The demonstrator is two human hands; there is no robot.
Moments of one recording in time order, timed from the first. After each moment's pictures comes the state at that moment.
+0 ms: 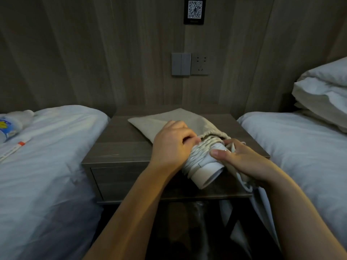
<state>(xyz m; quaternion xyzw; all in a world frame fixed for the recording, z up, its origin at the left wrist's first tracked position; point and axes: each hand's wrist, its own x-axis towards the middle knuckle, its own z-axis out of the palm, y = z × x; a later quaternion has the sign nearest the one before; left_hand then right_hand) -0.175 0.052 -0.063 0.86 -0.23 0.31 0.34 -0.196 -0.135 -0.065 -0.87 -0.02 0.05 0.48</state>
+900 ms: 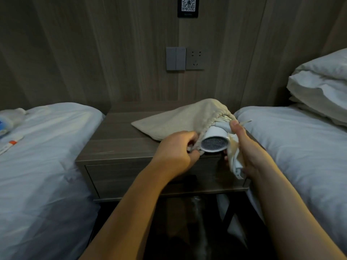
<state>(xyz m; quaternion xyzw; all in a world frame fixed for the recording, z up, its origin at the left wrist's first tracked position) -0.187 0.045 -0.064 0.92 -0.24 0.11 0.29 -0.187 -0.137 -0.080 -0.67 0.15 -0.04 0.73</state>
